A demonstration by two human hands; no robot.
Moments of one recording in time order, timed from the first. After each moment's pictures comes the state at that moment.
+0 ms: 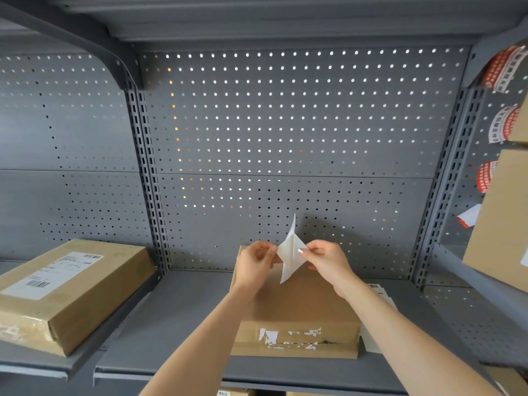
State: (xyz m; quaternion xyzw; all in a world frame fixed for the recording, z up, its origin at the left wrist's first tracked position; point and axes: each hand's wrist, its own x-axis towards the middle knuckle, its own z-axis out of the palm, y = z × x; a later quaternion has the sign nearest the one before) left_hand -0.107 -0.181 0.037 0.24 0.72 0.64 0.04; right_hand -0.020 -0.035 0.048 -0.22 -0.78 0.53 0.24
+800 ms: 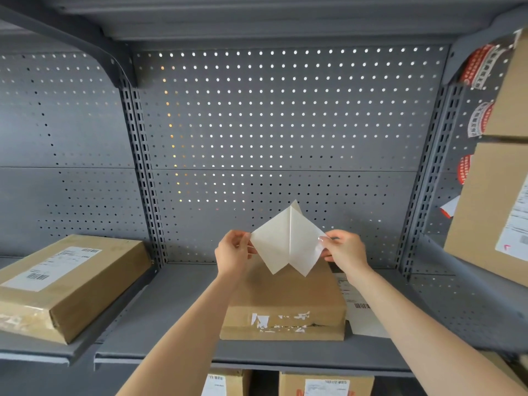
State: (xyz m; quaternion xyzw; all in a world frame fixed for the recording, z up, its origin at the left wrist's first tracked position) left_hand -0.108 -0.196 0.046 0.14 0.72 0.68 -0.02; right_hand 0.012 -0.007 0.052 -0.29 -0.76 0.48 0.33
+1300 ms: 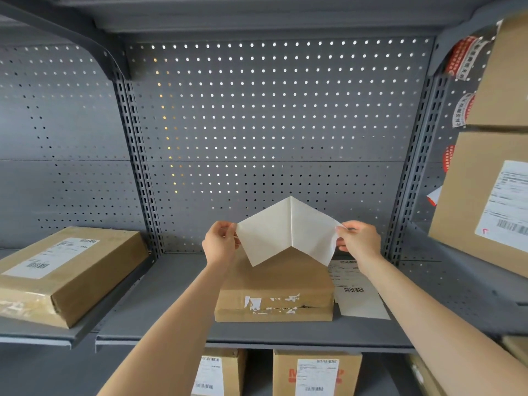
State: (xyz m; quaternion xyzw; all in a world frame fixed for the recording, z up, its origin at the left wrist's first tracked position) left_hand -0.100 -0.207 0.048 0.10 0.72 0.68 -0.05; right_hand 0.049 0.013 0.056 -0.35 -0.70 0.50 0.38
